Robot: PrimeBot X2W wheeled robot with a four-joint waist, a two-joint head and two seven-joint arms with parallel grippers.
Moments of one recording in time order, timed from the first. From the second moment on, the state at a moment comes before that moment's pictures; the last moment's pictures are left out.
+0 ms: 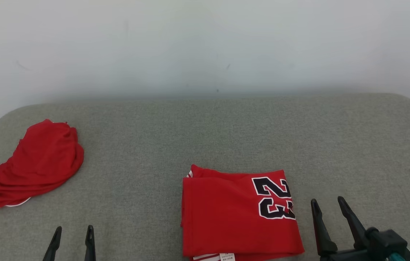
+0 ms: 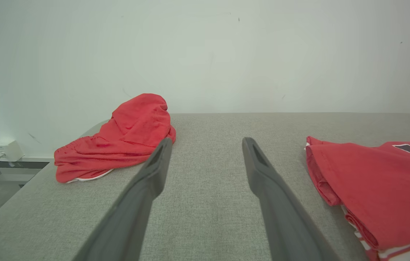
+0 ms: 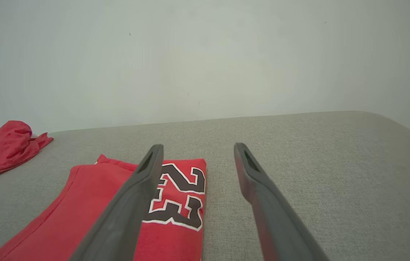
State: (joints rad) left arm 0.14 0.10 0.07 0.07 -0.12 -0.13 -0.26; right arm 0.03 -0.11 0.09 0.18 0.23 0.13 -0.24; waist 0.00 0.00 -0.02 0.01
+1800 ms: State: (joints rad) left arm -0.15 0.08 -0.04 0.05 -0.16 -0.13 -0.26; right arm -0.74 -0.31 0.20 0.68 0.26 0.13 -0.03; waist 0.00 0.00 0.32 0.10
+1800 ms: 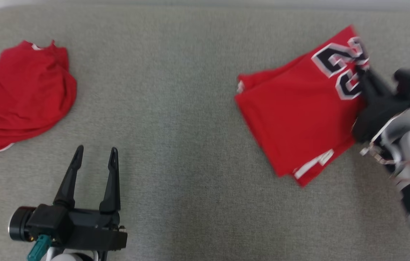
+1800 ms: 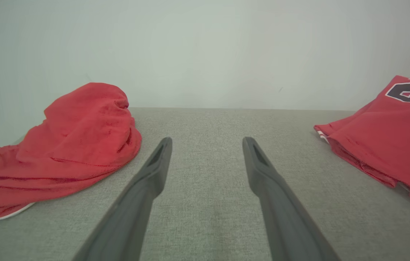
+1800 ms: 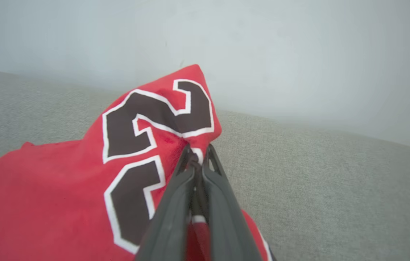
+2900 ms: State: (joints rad) left arm -0.20 0.24 -0.02 -0.12 -0.16 -0.13 -0.26; right arm -0.98 -0.77 0.17 0.46 0.29 0.13 0.14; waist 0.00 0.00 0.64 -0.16
